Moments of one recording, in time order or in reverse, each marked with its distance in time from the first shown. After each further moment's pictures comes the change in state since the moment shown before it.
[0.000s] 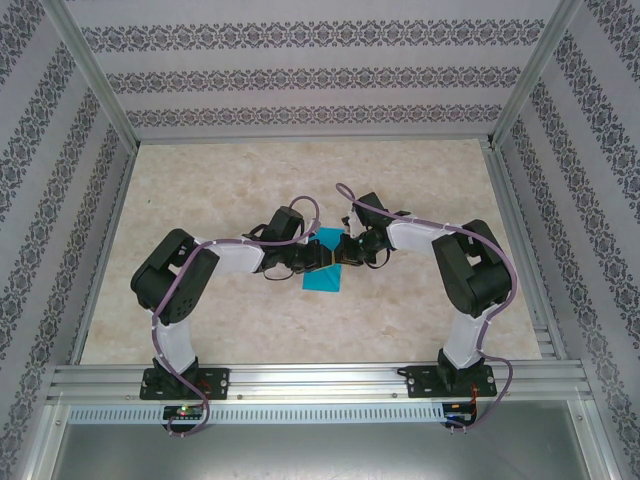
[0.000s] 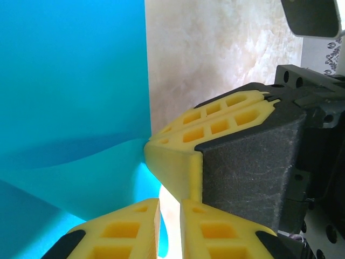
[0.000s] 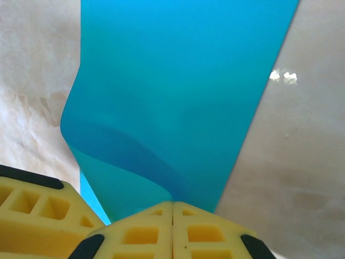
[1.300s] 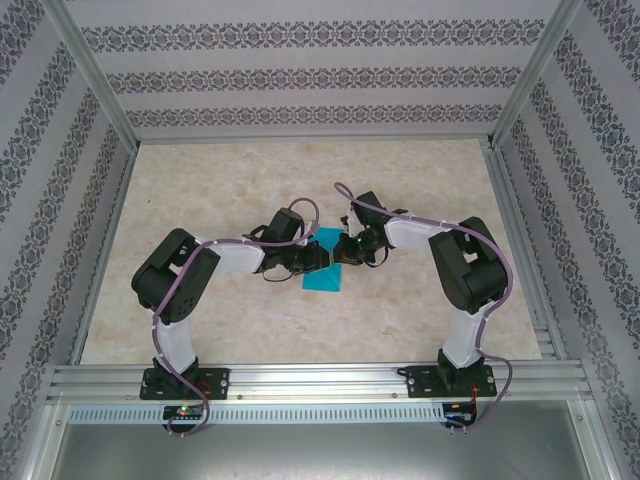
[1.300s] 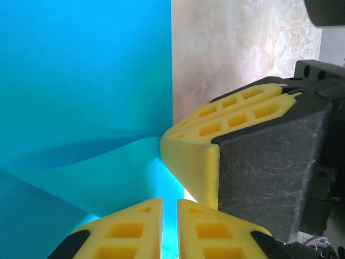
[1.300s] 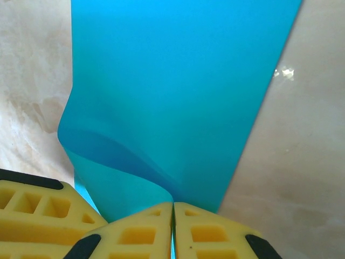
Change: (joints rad) left arm 0.000 0.004 -0.003 -0.022 -0.037 0.018; right arm 0.000 0.029 0.030 -0.017 0.000 -0.003
